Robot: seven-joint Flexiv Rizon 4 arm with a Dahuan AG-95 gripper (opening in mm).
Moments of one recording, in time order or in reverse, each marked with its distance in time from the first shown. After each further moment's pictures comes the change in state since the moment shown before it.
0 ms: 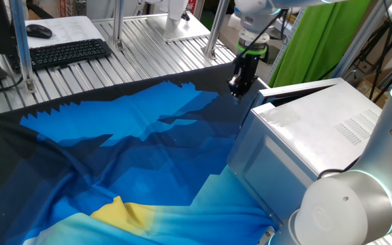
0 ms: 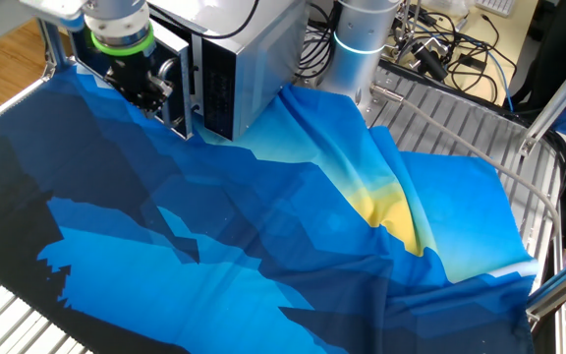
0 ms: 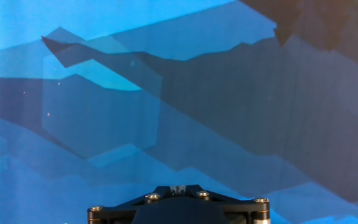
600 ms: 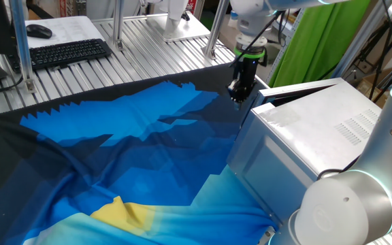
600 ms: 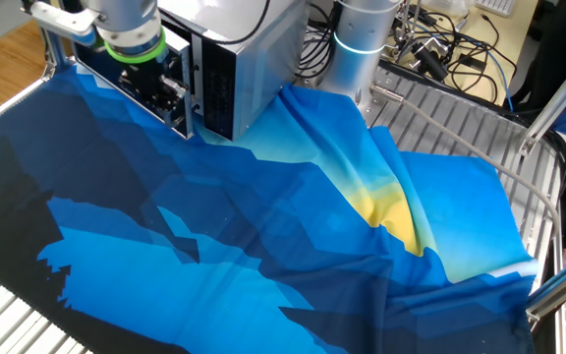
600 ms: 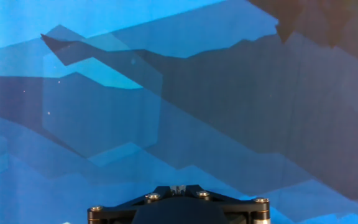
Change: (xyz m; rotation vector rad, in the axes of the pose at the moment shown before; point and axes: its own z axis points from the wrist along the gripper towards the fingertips) arm 0.019 0.015 0.005 0.004 0.071 0.040
